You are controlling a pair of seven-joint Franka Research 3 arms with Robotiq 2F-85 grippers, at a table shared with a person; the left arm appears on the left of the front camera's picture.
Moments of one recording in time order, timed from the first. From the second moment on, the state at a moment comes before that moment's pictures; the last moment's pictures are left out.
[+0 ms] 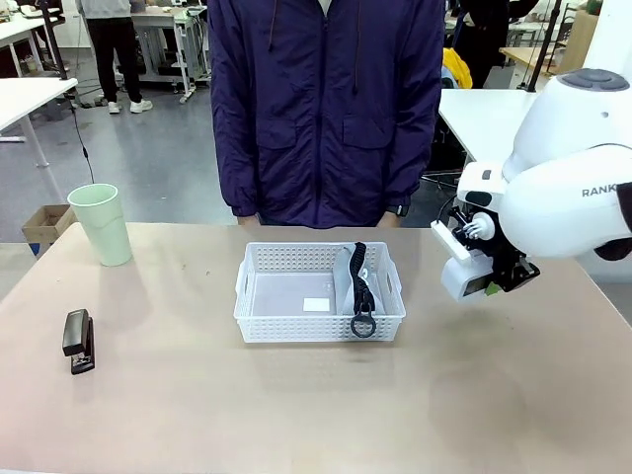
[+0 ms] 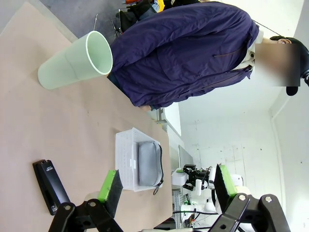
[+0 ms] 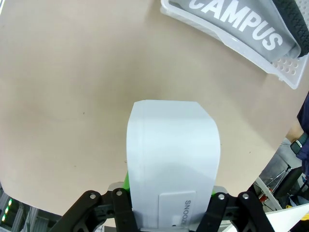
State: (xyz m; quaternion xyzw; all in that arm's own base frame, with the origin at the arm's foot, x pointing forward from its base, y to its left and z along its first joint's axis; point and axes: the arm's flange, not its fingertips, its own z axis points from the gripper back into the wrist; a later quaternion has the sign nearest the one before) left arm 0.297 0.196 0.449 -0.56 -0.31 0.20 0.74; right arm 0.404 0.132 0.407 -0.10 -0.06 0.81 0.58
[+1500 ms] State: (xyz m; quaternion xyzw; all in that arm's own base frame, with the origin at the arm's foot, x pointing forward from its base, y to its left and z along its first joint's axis) left arm 0.297 0.196 0.449 -0.56 -0.31 0.20 0.74; right arm 0.391 0.396 0.462 -0.01 -0.05 0.57 0.82
